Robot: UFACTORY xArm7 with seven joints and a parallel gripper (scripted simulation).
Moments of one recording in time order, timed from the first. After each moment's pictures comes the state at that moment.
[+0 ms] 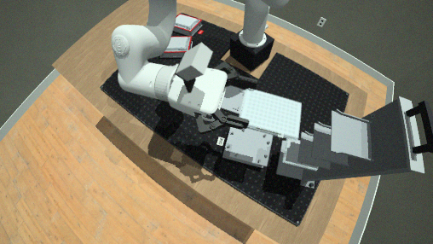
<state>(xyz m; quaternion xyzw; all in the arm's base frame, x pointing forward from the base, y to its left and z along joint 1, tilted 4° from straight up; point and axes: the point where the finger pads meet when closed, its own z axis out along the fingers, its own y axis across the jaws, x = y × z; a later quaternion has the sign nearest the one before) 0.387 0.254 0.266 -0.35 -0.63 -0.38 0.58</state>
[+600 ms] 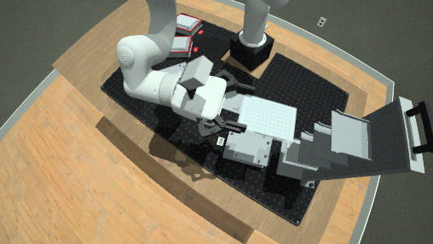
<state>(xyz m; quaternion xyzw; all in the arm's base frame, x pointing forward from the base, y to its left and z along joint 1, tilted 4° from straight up) 0.389 0.254 0.240 -0.35 -0.63 -0.38 0.58</state>
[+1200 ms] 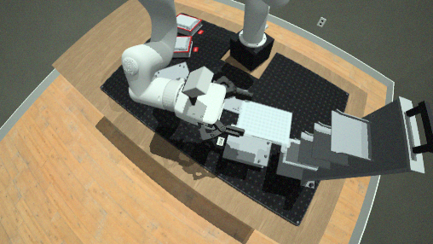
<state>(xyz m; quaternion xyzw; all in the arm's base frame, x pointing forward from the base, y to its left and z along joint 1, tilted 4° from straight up) 0.391 0.254 0.213 -0.35 -0.63 -0.38 0.58</state>
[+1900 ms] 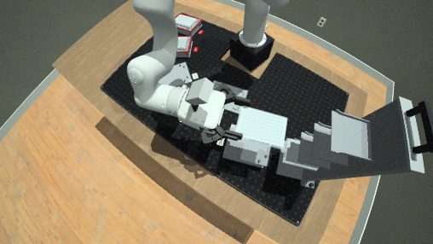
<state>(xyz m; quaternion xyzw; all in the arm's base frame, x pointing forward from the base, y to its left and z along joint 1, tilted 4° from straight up) 0.393 0.254 0.181 -0.35 -0.63 -0.37 0.58</state>
